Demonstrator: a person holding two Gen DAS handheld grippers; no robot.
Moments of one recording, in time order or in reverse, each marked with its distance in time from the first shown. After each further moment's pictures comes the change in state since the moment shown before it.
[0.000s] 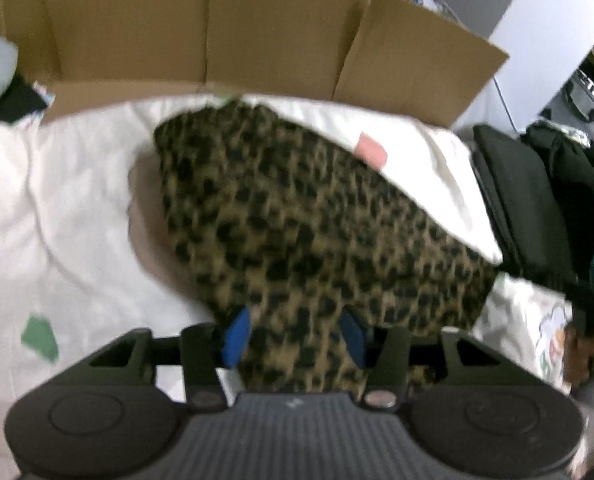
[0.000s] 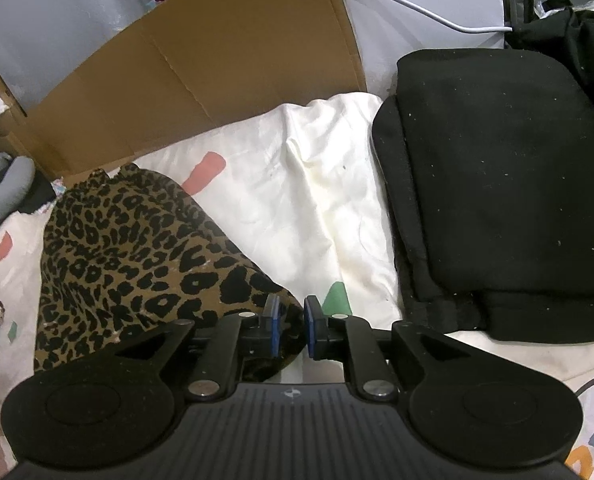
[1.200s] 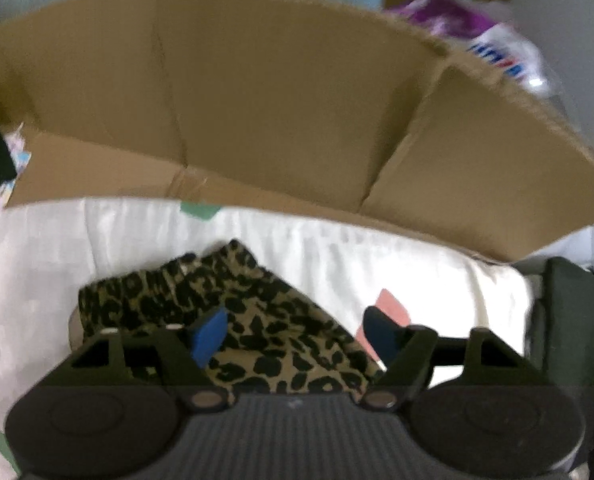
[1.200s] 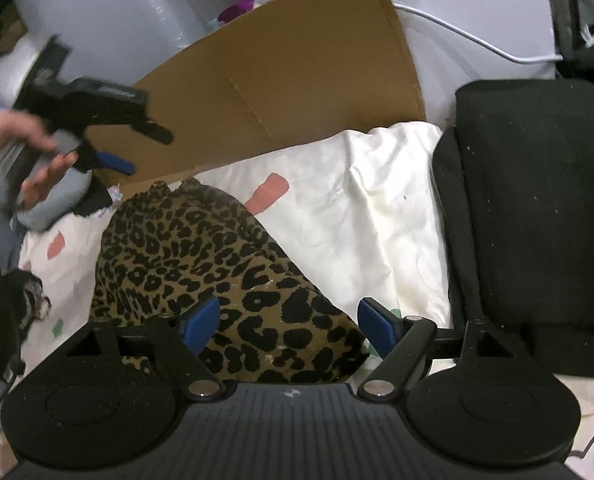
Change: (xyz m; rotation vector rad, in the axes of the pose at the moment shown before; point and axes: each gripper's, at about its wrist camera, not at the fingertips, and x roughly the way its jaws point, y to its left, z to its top) left arm 0.114 -0.053 0.177 -0.171 0.034 0.174; right arm -0.008 0.016 0.003 -0.095 -0.057 0.149
